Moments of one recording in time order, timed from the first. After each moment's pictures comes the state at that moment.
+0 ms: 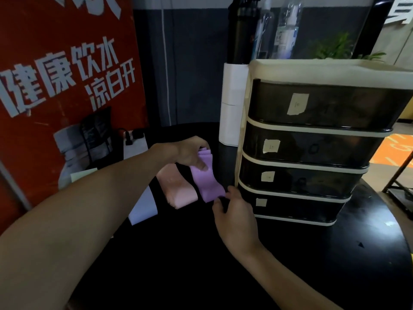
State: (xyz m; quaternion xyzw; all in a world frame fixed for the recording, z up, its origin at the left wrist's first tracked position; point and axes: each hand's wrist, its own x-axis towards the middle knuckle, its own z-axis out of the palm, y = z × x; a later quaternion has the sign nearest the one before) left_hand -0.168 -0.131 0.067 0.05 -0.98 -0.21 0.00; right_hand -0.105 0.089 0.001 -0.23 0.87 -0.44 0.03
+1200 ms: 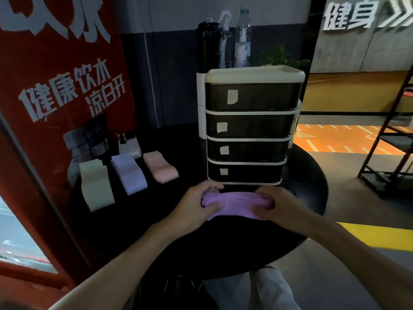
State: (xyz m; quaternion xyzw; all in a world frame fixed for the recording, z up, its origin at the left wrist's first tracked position) left_hand 0.000 0.062 0.003 -0.03 -0.87 -0.46 0.18; right_hand -0.110 0.285 0.018 -0.37 0.87 -0.32 0.05
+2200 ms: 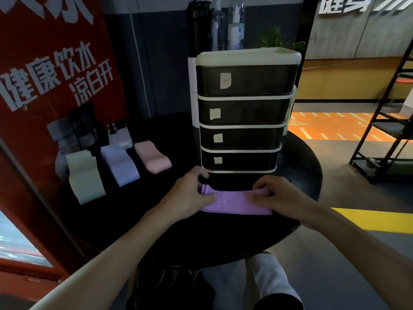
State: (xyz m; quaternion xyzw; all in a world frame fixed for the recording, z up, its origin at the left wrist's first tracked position) left_hand -0.002 0.065 0.016 0.11 -0.90 -0.42 0.08; right_hand -0.114 0.296 0.008 -0.30 0.87 -0.37 0.14
